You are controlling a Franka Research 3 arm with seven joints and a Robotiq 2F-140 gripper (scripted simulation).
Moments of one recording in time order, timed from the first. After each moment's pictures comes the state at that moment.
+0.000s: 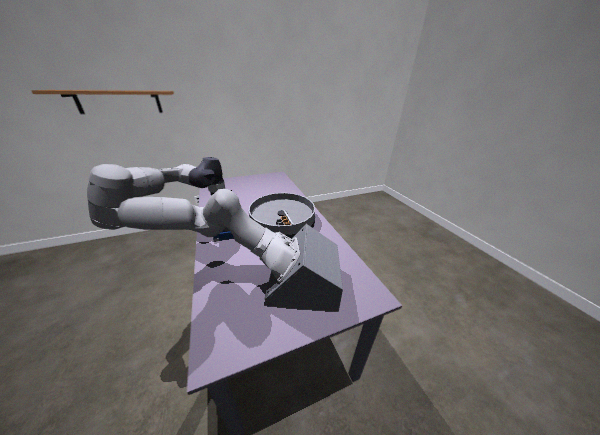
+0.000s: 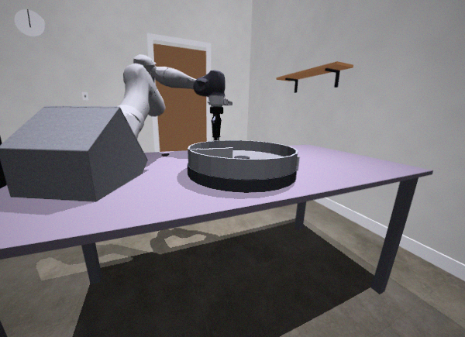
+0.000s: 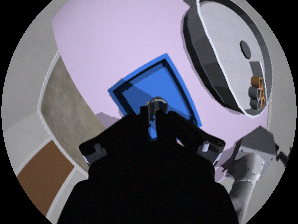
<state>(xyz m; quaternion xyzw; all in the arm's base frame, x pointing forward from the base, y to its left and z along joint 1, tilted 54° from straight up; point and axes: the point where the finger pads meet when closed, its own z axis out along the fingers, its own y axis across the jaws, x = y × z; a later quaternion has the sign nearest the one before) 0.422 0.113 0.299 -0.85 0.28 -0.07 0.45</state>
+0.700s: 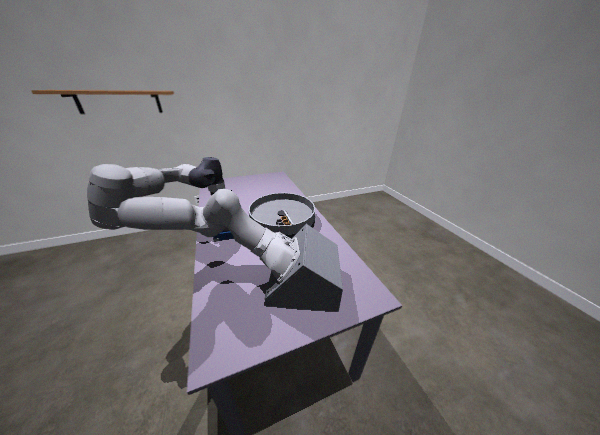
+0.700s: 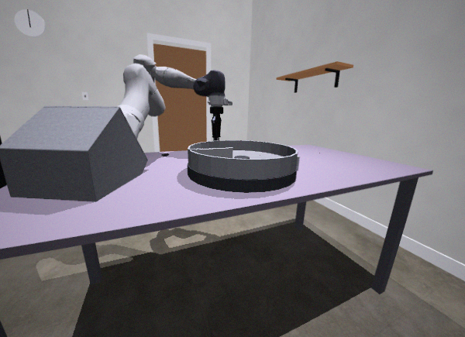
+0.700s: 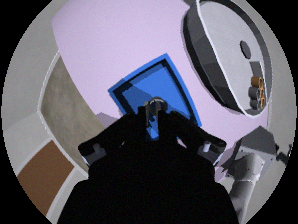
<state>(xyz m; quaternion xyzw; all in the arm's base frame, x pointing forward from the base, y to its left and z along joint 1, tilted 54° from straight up) 0.422 0.113 0.299 -0.85 0.28 -0.07 0.44</state>
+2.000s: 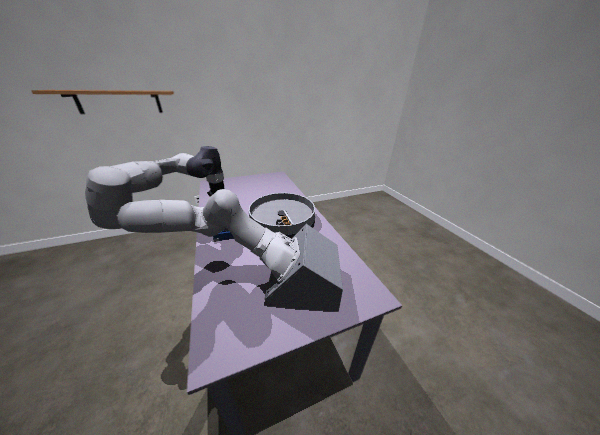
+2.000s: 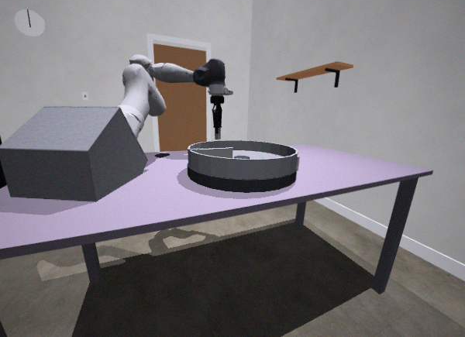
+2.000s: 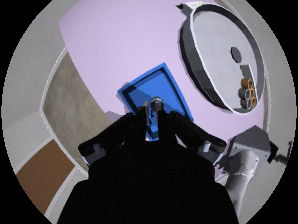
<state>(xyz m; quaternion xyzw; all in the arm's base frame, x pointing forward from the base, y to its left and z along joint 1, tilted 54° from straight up) 0.408 0.069 0.331 -0.85 0.28 -0.09 0.45</state>
